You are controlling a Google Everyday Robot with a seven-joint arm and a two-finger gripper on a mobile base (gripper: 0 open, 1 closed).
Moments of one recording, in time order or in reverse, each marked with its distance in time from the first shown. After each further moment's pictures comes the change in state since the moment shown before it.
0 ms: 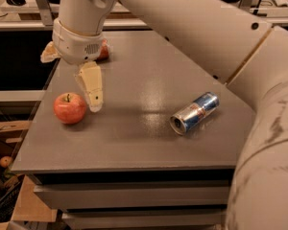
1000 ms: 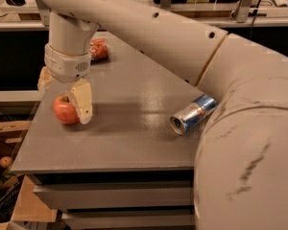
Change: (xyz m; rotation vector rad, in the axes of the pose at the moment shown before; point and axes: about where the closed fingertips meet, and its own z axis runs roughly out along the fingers) arm -0.001 -0.004 0.057 -0.116 -0.028 -0.073
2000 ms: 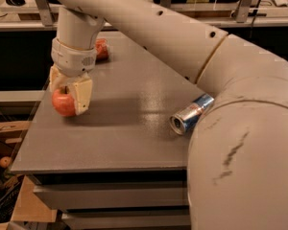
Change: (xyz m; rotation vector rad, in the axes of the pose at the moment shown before) arm 0.016 -0.004 -0.009 0.009 -0.030 0.007
